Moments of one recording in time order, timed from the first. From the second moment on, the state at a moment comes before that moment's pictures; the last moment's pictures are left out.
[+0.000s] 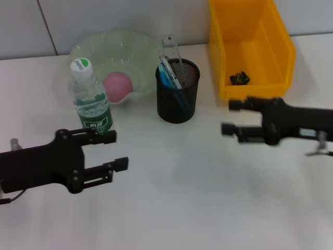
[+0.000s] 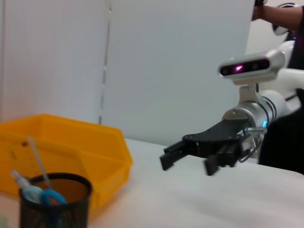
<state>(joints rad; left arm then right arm) -0.27 -2.04 1.16 0.91 1.58 1.57 -1.33 0.49 1.98 -0.76 -0.51 -1.78 -1.60 1.31</state>
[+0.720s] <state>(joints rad) -0.37 -2.03 1.16 0.82 1.63 1.61 -1.39 0.42 1.95 -0.74 -0.54 -1.85 -1.69 1.35</state>
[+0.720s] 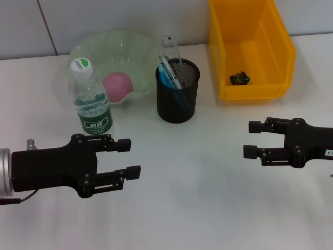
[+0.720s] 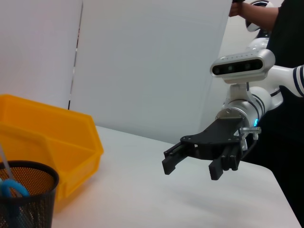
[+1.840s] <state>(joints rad) -0.41 -2.02 1.10 0.81 1.78 1.60 -1.40 0.45 1.96 -0.73 -0.52 -1.96 -1.69 1.39</state>
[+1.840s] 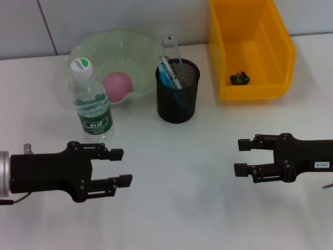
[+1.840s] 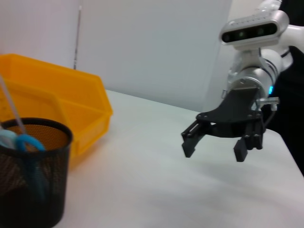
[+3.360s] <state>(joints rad) -0.40 -2.04 1.08 0.78 1.77 1.63 -1.40 0.47 1.95 -0.72 -0.53 -1.96 -1.69 1.39</state>
